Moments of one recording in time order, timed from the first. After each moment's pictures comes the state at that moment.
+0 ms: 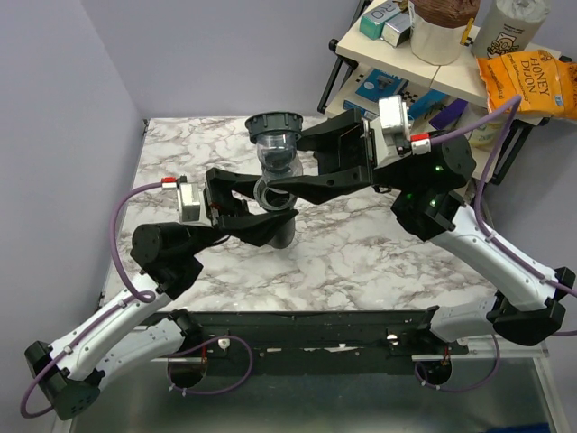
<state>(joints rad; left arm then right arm) -0.76 0.79 0.81 0.71 0.45 -0.37 0.96 1.34 1.63 0.37 -0.69 0.07</state>
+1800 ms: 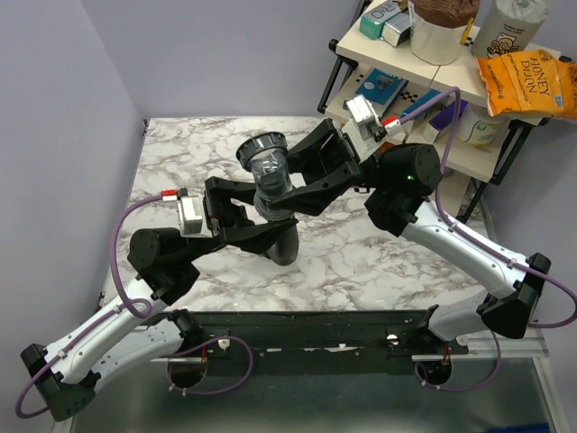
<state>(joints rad) -0.81 0.74 0.79 0.67 0.45 -0.25 0.91 1.41 1.47 0.76 -0.88 0.56</state>
